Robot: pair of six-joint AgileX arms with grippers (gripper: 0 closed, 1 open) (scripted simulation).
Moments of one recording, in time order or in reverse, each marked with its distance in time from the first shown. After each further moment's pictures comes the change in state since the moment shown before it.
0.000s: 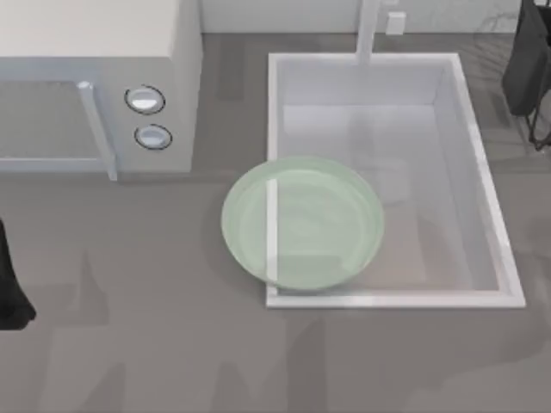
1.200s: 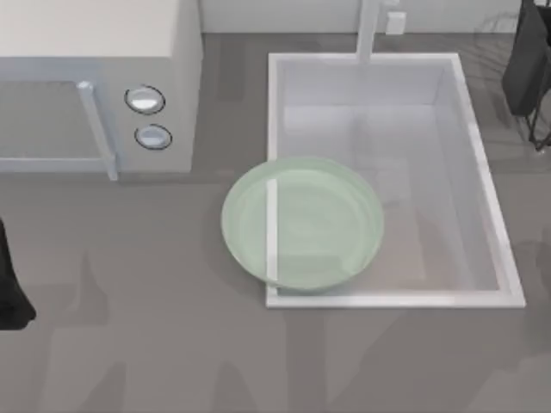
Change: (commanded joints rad) left arm 0.000 0.000 0.000 0.000 0.000 0.000; right arm -0.002 0.186 -0.220 0.404 0.001 0.006
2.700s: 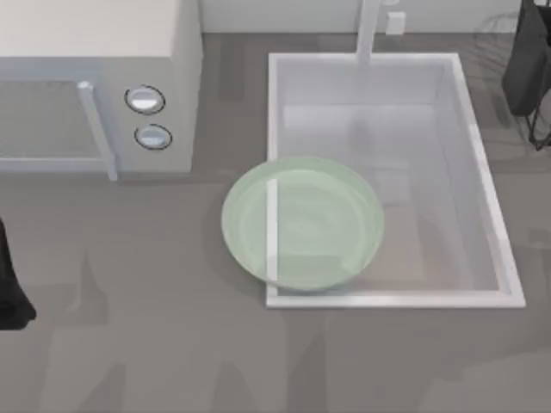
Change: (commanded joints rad) left arm 0.000 0.000 0.000 0.000 0.000 0.000; right arm -0.003 -0.155 0.191 -0.333 0.001 -0.006
